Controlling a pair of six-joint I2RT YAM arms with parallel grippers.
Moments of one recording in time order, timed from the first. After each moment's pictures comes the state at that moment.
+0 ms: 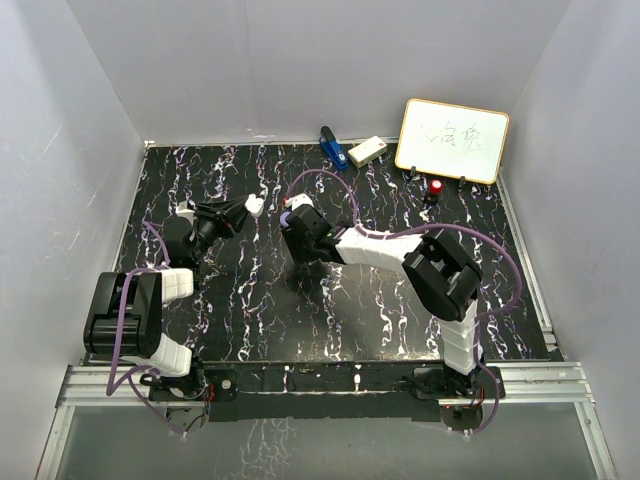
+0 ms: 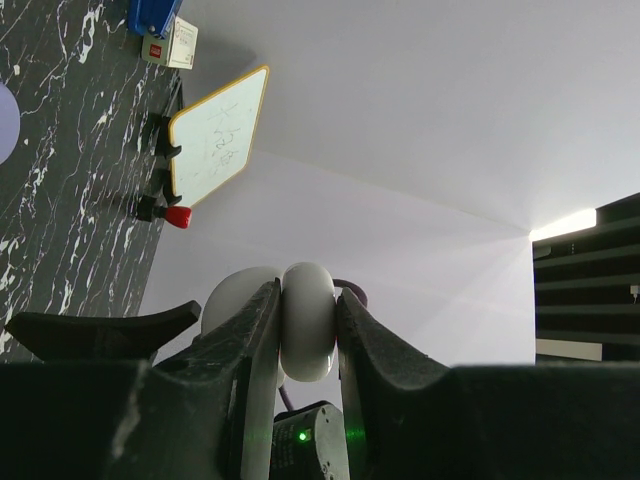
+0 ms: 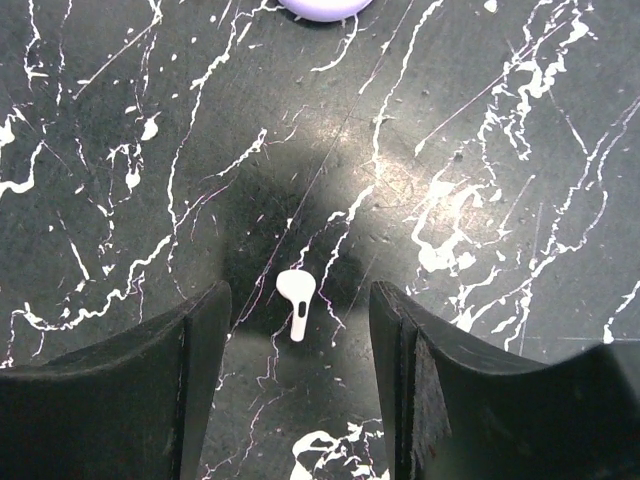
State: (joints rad) left arm -0.03 1.50 0.46 1.00 0.48 -1.83; right arm 0.85 1.96 1.35 -0.25 0.24 0.29
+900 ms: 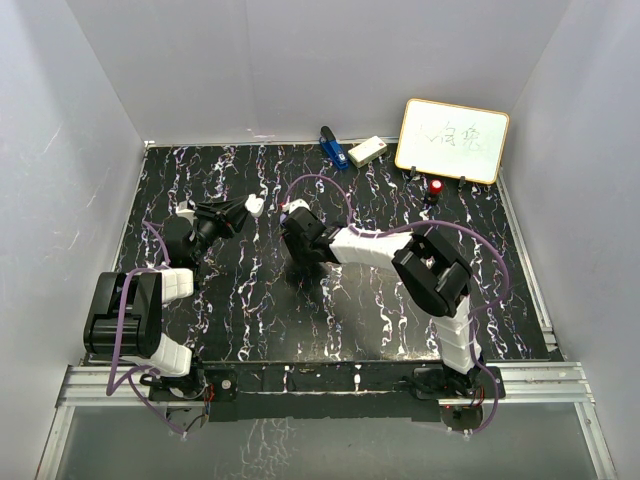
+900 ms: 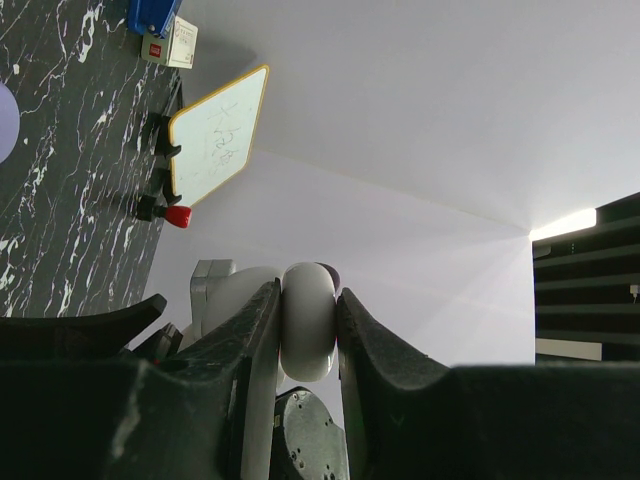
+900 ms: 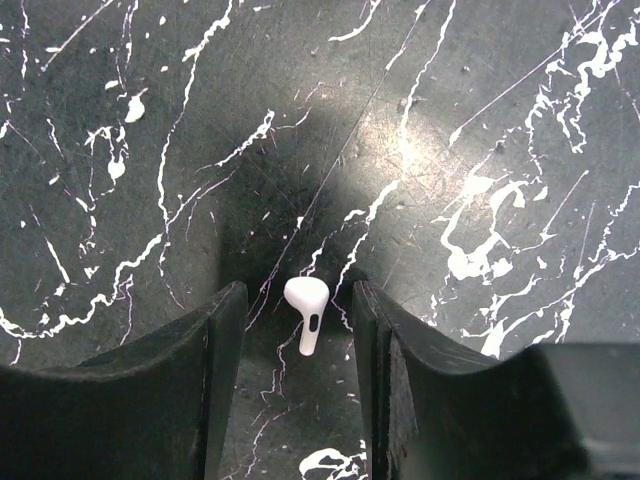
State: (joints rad) left arm -0.03 1.50 0.46 1.00 0.48 -1.83; right arm 0.85 2.03 1.39 -0.30 0.21 0.29
